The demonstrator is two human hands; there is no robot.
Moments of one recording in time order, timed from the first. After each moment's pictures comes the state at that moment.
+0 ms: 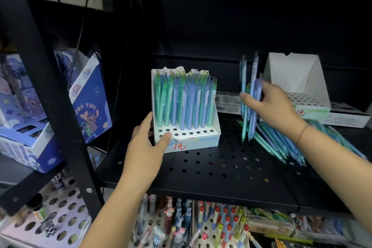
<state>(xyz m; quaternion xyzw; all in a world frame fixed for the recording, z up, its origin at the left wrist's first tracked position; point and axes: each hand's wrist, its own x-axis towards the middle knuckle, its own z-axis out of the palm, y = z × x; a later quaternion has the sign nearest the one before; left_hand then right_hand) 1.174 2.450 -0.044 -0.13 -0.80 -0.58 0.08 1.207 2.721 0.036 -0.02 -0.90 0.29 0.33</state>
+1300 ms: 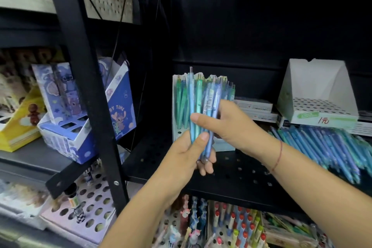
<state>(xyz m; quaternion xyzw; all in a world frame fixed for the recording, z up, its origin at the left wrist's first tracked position) 1.221 2.463 -0.014 -0.27 -0.66 -0.69 -0.10 1.212 2.603 0.039 0.15 -0.86 0.48 0.12</state>
